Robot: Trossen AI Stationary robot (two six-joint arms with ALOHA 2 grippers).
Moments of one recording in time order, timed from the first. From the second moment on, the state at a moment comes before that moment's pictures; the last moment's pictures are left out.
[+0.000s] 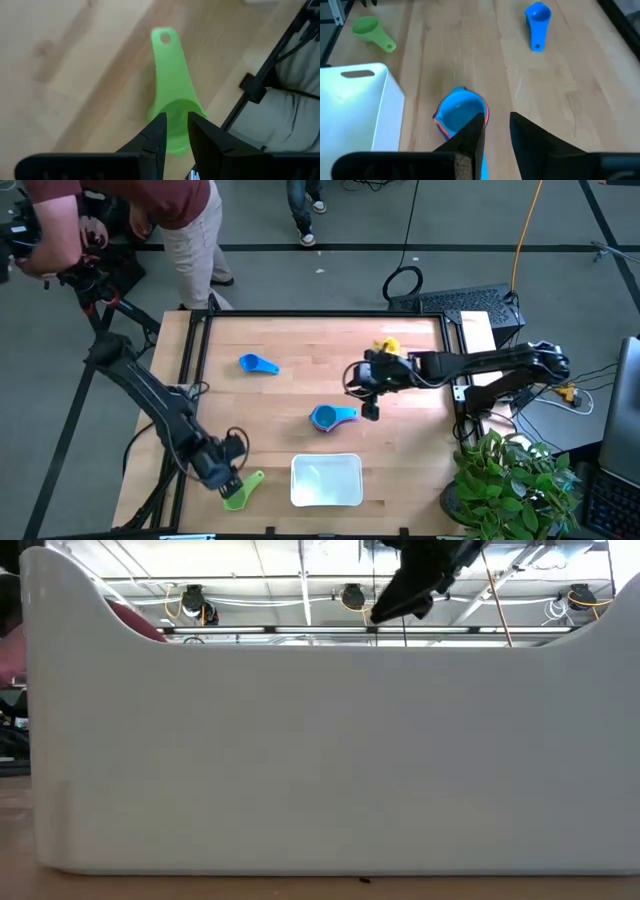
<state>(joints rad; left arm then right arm) -0.81 1.34 0.87 -0.67 0.00 -1.48 0.02 1.33 1.02 -0.39 0.05 0.11</state>
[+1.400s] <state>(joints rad) -0.87 1.49 0.87 -0.63 0.13 -1.61 0.02 1.27 0.91 -0.34 0.05 0.16</state>
